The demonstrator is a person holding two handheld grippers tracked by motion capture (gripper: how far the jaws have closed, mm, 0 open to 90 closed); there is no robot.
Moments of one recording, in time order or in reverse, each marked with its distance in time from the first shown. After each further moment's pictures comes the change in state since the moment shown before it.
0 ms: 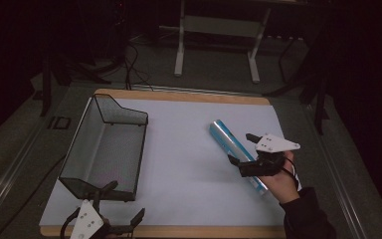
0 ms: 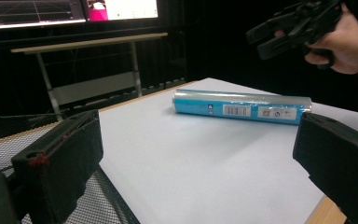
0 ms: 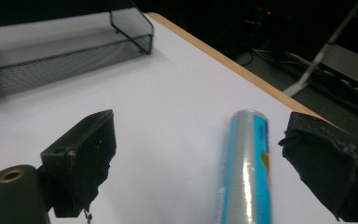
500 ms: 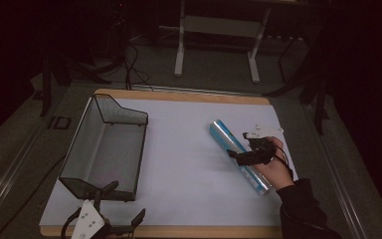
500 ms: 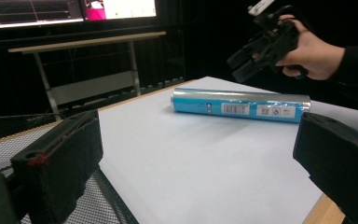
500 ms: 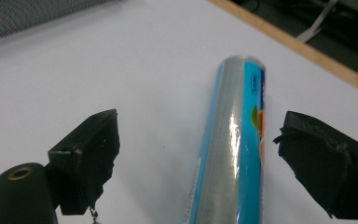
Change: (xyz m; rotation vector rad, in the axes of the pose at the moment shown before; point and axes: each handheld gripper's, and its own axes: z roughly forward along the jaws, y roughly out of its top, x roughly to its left) left arm -0.001 -0.001 0.001 0.006 -0.011 0.003; right arm -0.036 -0.020 0.046 0.180 0.008 0.070
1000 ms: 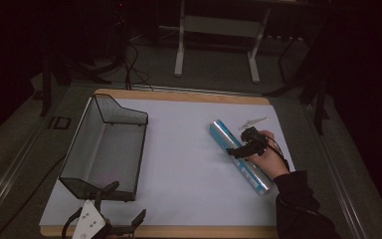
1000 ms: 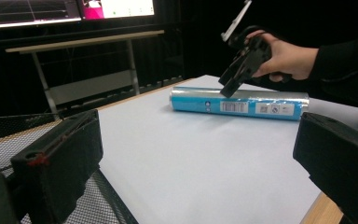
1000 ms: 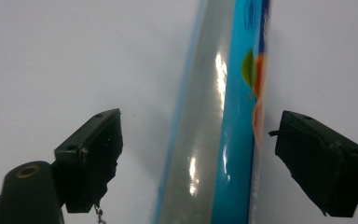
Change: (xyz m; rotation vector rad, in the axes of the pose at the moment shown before) left arm 0.000 0.000 0.000 0.006 -0.006 0.008; right arm -0.033 -0.004 0.049 0.280 0.018 0.106
